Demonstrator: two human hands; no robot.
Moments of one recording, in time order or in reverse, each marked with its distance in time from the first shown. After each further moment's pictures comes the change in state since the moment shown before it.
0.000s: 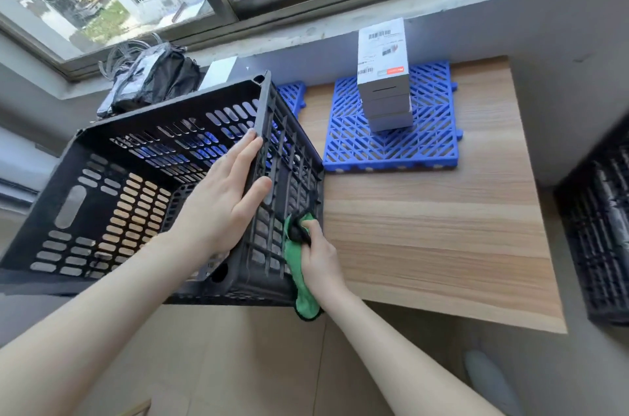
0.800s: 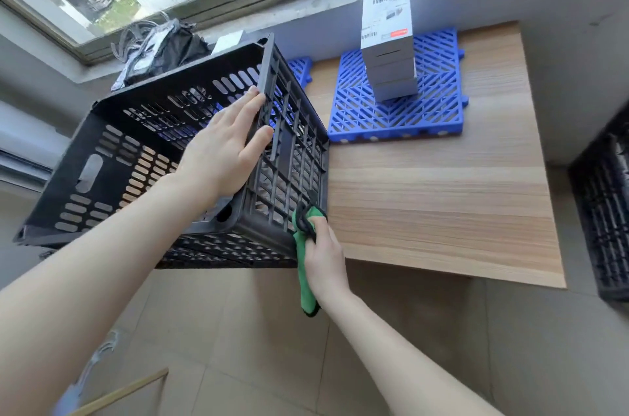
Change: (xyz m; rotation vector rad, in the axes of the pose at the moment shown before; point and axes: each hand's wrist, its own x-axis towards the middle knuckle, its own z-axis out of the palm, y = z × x) left_hand -0.003 0.010 -0.007 0.190 0.009 -0.053; right_hand -0.062 0.018 0.013 0.011 0.086 -0.014
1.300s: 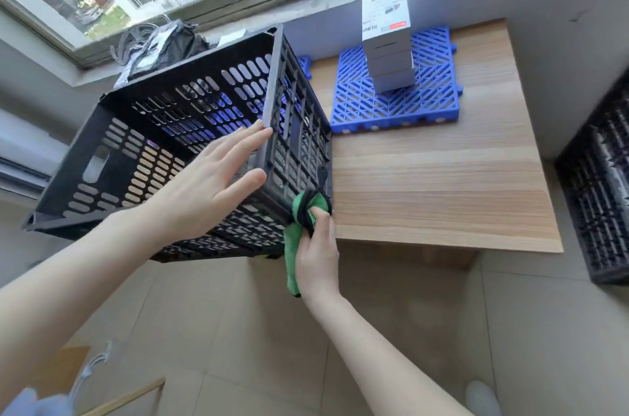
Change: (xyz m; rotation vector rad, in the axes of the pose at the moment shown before) left_hand -0.094 -0.021 -0.019 -0.116 -0.165 0.215; right_hand -0.044 -0.013 0.037 0.125 0.186 -0.071
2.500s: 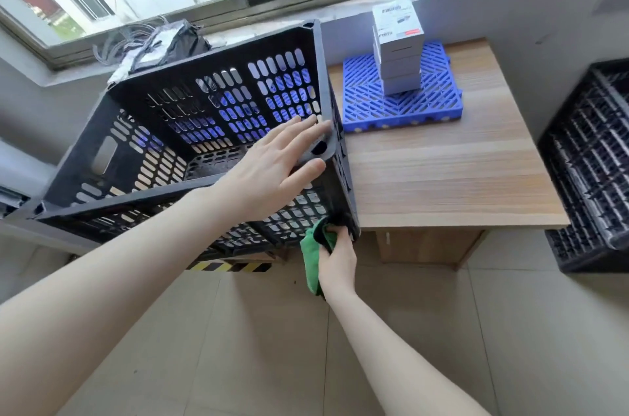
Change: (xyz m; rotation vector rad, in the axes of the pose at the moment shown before) left_hand -0.017 -0.041 0.022 -0.019 0.068 0.209; right_hand -0.024 0.045 0.073 -0.097 0.155 0.302
